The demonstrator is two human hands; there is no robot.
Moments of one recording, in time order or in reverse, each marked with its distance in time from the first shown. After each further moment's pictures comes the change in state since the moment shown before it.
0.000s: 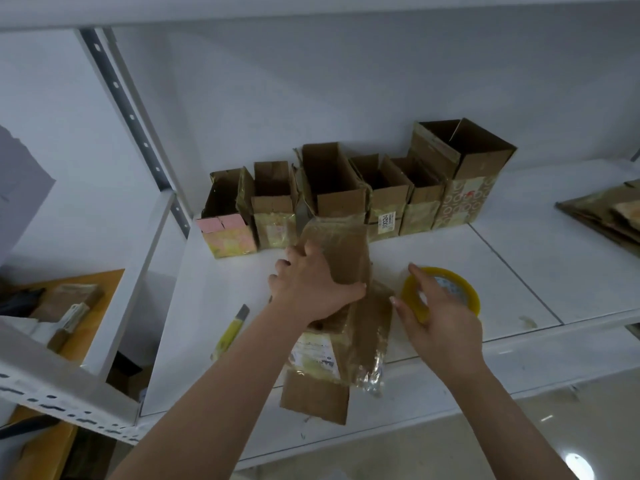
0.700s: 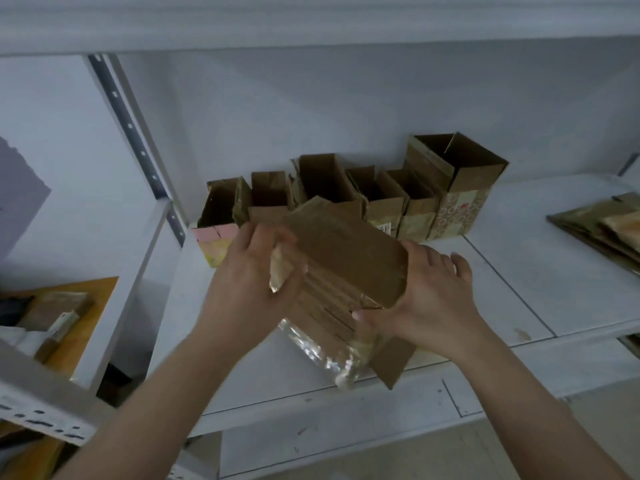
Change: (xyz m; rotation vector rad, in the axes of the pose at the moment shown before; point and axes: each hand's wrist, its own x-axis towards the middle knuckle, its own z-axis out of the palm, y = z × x) left_hand -0.042 -0.049 -0.042 -0.265 0.608 0.505; right_hand 0.049 -0.056 -0.050 -0.203 -0.360 0.001
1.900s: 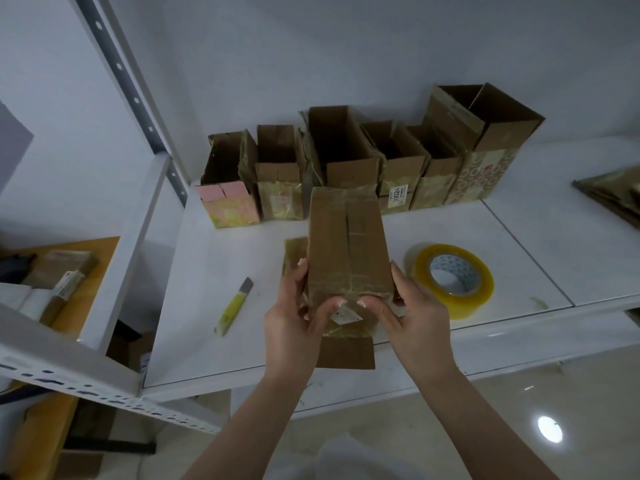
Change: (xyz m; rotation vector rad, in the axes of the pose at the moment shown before) left_hand -0.084 -0.010 0.095 -0.623 0.124 -0.521; right_hand -0.032 0.010 0.118 0.423 0.387 -0.106
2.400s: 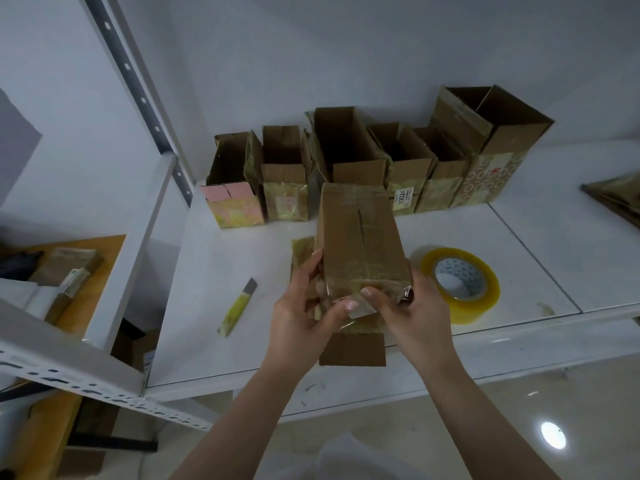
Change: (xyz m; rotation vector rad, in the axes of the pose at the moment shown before) left_hand 0.012 0.003 -0.006 -0.024 -0.158 0.120; right_hand 0.014 -0.007 -0.003 0.226 -0.147 0.300
